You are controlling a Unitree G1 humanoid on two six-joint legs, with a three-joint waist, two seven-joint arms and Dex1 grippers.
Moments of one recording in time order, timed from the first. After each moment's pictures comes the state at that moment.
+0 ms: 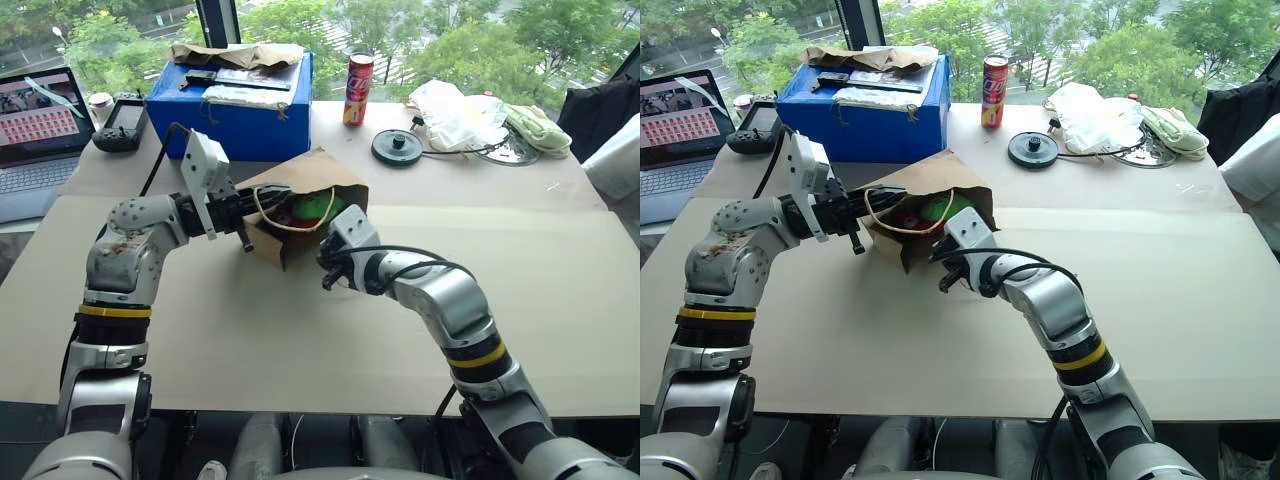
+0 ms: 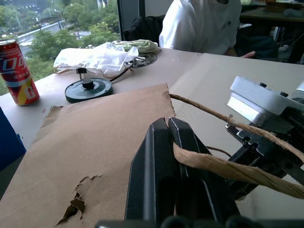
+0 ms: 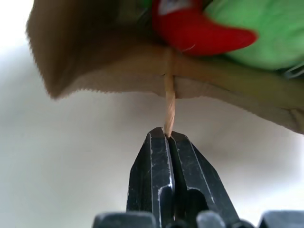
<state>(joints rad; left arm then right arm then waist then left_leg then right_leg) -0.68 0.54 0.04 0.11 -0.47 0.40 -1.00 -0.61 -0.30 0.24 -0.31 0.22 1.07 0.41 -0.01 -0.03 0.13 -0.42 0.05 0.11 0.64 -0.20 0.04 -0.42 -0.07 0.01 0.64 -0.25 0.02</state>
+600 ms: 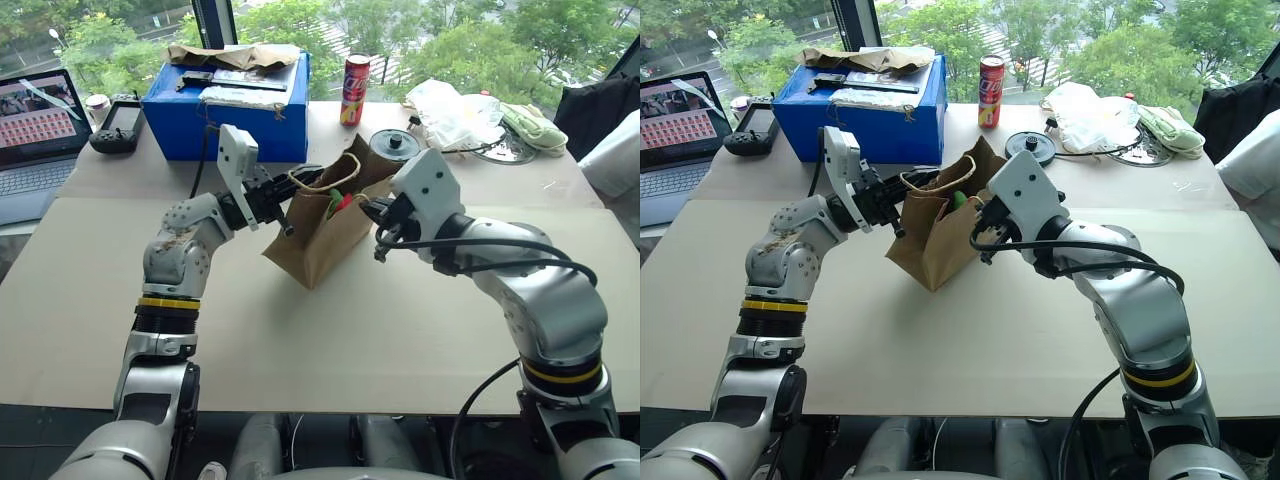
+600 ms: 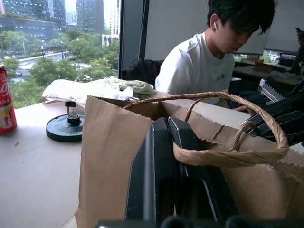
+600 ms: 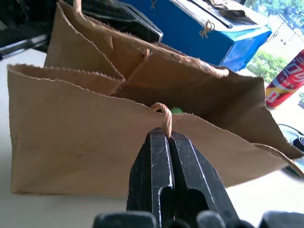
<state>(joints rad) -0.73 0.31 0.05 0.18 -0.48 0.37 -0.93 -0.63 -0.51 0.13 -0.67 0.26 1.08 0.47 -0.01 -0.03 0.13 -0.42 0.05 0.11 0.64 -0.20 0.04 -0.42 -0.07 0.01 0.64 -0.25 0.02</state>
